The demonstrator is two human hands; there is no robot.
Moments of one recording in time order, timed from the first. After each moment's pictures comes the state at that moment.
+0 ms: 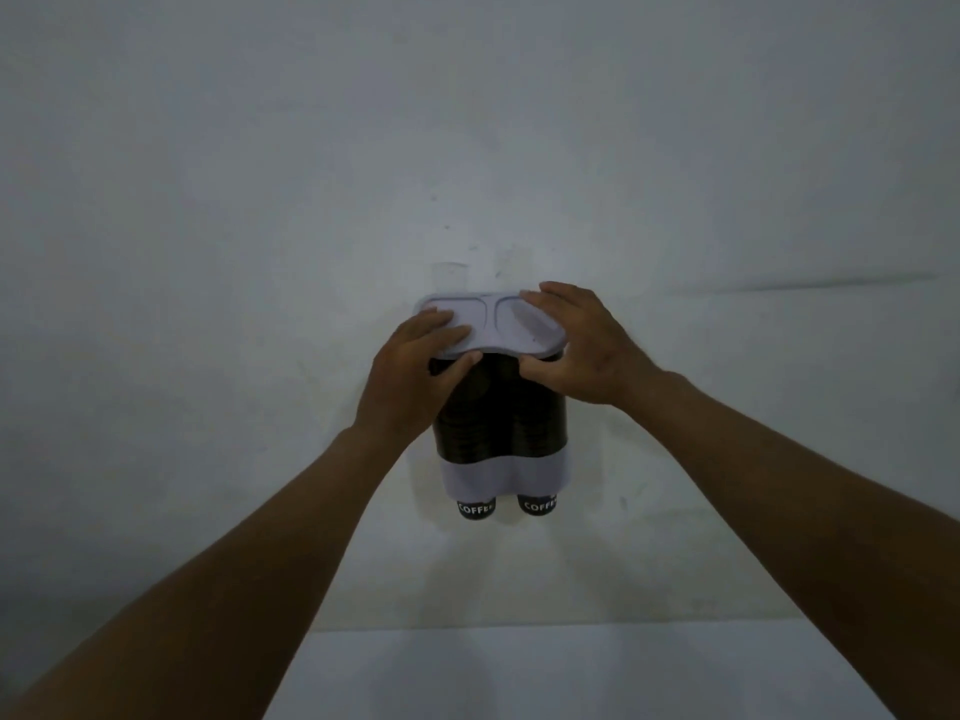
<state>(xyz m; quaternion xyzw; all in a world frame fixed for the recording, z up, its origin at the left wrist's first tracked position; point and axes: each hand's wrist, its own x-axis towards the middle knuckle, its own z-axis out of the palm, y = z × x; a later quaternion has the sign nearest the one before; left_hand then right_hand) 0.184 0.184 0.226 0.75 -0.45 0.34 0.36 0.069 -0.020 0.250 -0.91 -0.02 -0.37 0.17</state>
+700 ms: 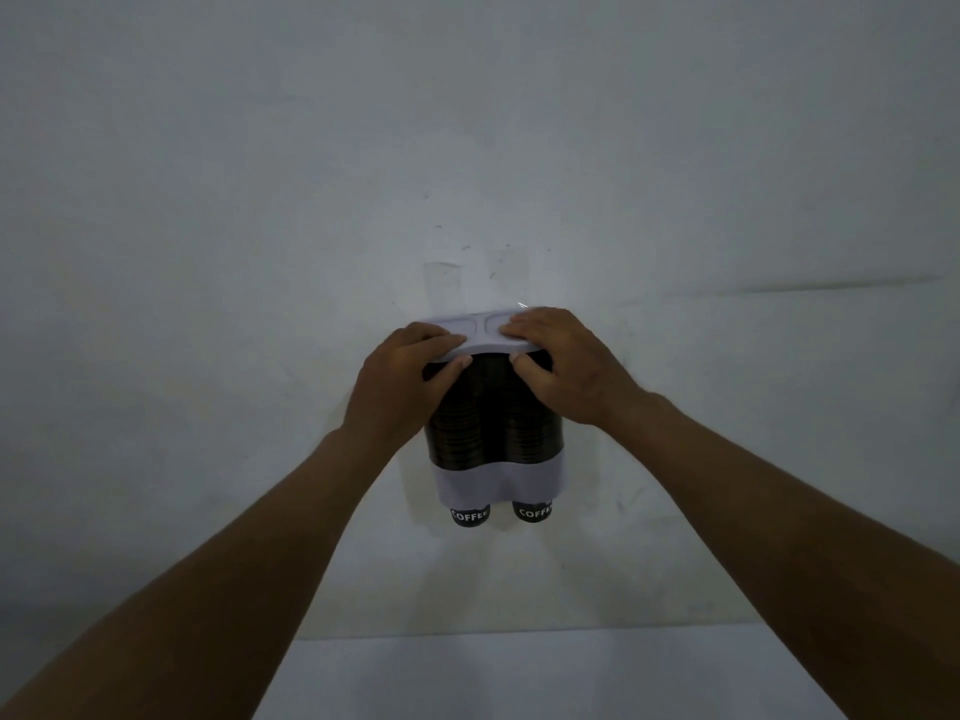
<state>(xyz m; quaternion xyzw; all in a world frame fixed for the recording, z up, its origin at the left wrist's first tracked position) 0.185 0.181 0.231 0.77 -0.45 0.34 0.30 0.080 -0.016 0.233 -0.90 -0.04 -0.38 0.19</state>
